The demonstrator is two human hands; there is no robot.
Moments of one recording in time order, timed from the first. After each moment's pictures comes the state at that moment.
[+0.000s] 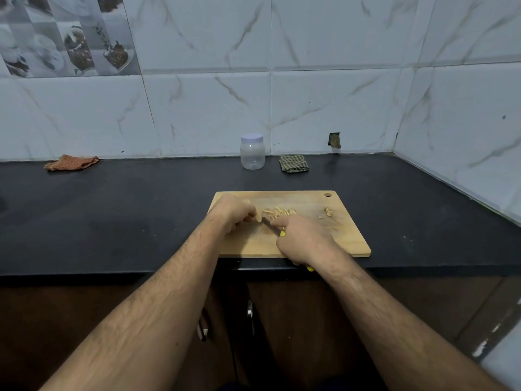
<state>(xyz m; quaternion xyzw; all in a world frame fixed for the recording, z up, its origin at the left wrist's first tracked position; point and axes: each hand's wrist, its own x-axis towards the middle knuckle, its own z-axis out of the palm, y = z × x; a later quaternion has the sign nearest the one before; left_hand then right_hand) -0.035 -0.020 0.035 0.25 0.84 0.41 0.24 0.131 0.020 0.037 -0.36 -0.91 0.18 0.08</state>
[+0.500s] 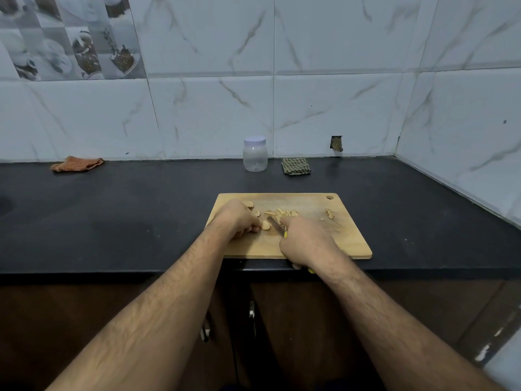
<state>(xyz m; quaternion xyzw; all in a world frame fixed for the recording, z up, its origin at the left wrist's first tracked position) -0.033 -0.019 0.027 0.30 0.87 0.32 0.23 0.134 0.012 0.041 -0.37 -0.91 0.17 0.06</state>
